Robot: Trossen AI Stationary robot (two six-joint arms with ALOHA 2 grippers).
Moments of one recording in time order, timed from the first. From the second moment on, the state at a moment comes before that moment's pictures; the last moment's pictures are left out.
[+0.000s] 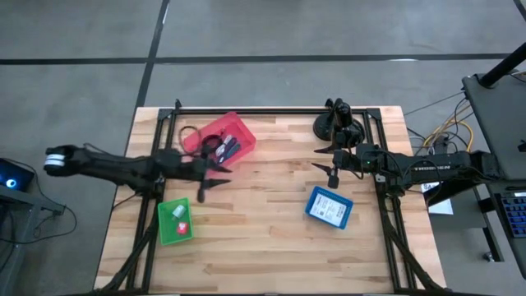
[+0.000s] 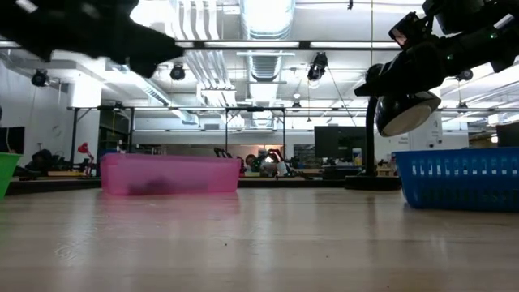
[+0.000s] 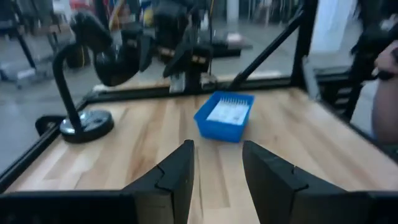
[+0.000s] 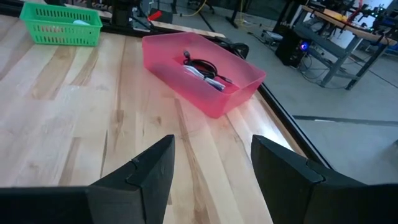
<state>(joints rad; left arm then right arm) 0.02 0.79 0.34 0.35 0.06 0.06 -0.15 0.82 0.31 0.22 0.13 -0.18</state>
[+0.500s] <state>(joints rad) -0.02 0.31 0.06 0.35 0.06 0.07 -0.15 0.82 0.31 0.22 0.13 -0.18</state>
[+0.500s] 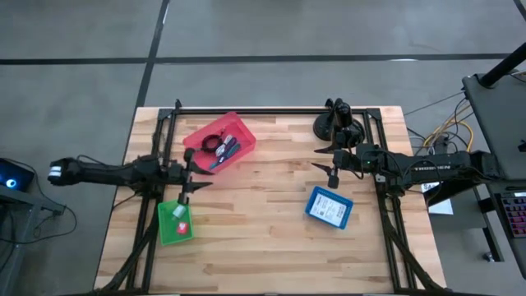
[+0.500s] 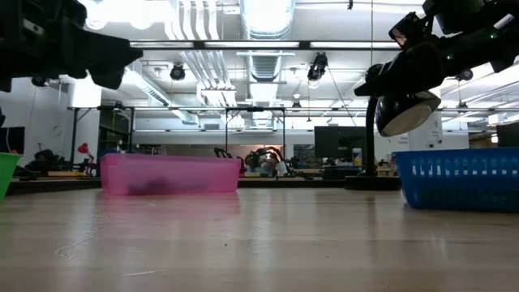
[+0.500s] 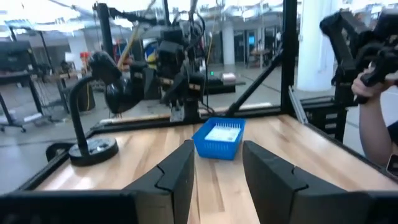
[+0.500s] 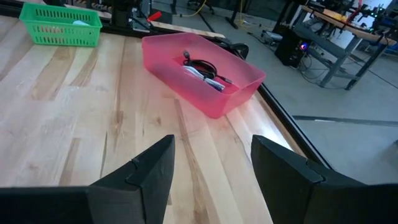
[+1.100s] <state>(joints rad) -0.02 0.07 0.01 0.05 -0.10 0.08 -0.15 0.82 0.31 0.22 0.13 -0.10</state>
